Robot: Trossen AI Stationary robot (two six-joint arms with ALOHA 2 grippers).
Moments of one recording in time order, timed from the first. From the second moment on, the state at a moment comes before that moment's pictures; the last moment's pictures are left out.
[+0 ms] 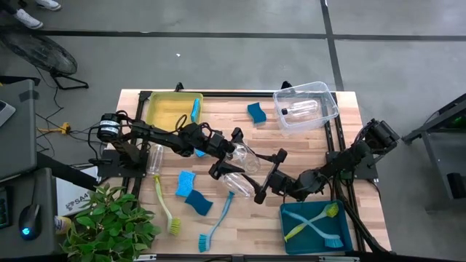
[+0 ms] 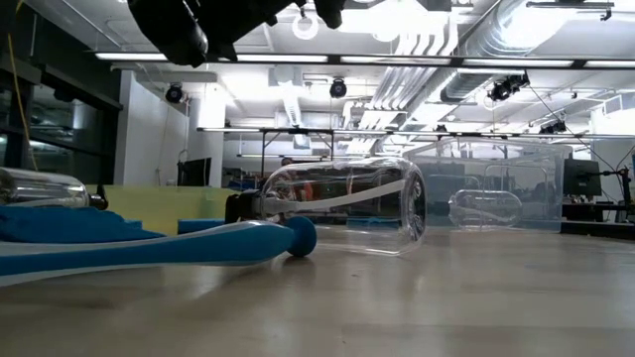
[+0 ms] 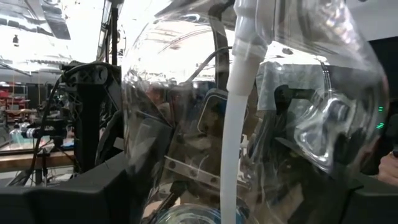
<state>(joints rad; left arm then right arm) 0.00 1.70 0.92 1.23 0.47 -0.19 0.53 1.60 0.80 1.05 0.97 -0.50</state>
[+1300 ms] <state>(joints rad) 0.00 1.70 0.92 1.20 0.39 -0.16 0.55 1.60 0.80 1.04 1.13 -0.45</state>
